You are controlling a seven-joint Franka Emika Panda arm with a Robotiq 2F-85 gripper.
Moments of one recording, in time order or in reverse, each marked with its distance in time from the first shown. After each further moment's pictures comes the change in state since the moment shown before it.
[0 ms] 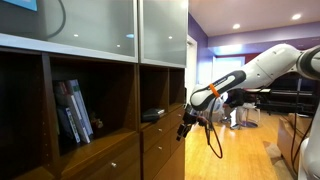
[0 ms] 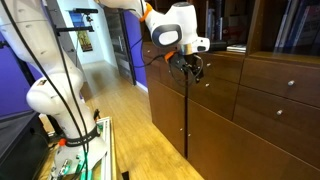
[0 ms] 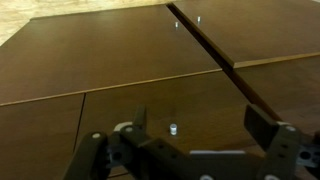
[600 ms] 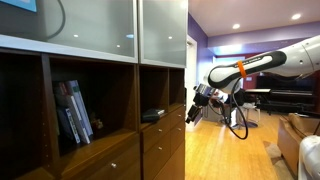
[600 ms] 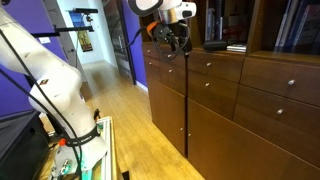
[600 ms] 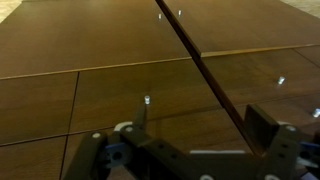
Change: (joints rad) arm 0.060 -0.327 -0.082 -0.037 -0.030 -0.225 0.013
